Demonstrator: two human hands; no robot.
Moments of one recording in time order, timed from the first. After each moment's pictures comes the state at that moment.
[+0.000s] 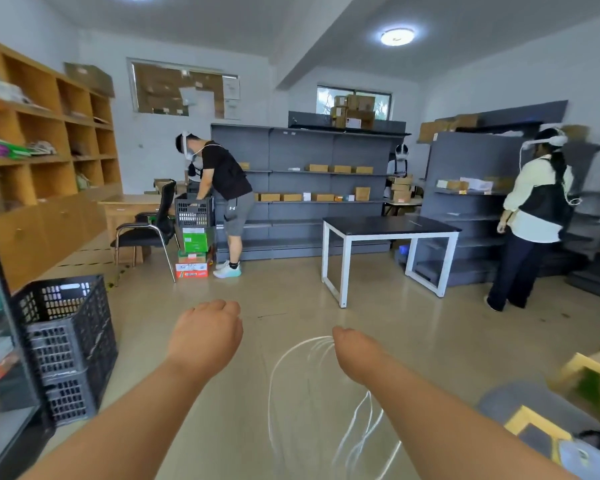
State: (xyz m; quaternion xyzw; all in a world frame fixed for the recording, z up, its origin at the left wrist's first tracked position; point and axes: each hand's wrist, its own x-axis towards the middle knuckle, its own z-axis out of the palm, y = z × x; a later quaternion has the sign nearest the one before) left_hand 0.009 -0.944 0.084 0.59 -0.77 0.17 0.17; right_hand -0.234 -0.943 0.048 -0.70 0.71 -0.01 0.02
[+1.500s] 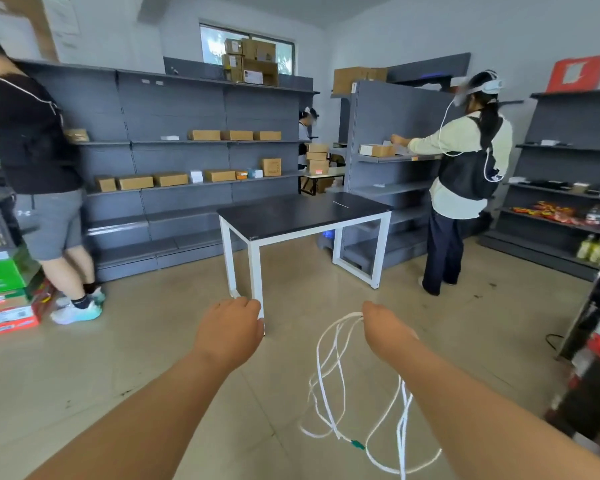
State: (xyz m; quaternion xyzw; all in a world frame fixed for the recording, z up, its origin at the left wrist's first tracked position) left_hand -0.492 -1.651 0.021 0.43 -0.89 0.11 0.13; right_hand -0.728 -1.555 0.012 -0.52 0.85 -0.05 0.02
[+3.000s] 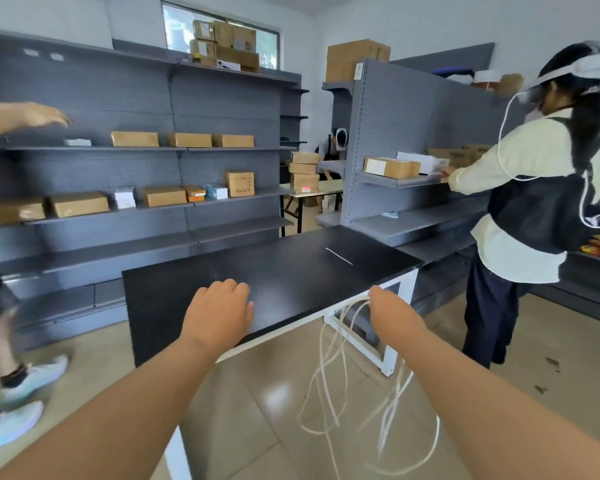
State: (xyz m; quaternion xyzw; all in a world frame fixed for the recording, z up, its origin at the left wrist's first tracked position) left_hand -0.992 -2.359 0.036 0.42 -0.88 0.15 0.17; right_hand -1.241 -2.240 0.035 -0.47 0.88 -0.09 -0.03
